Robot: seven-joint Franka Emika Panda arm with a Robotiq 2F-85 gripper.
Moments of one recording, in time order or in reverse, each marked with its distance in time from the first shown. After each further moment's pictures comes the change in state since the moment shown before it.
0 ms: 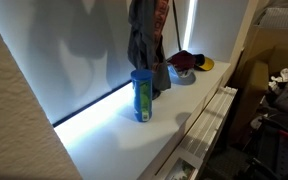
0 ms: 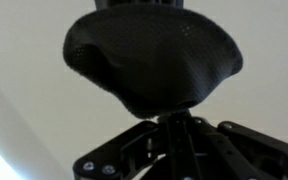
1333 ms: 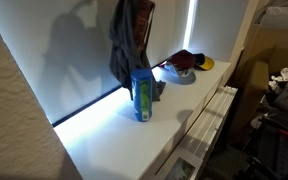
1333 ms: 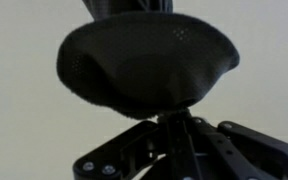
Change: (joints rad) arm -0.154 0.543 -0.056 -0.200 0.334 -0.582 0.285
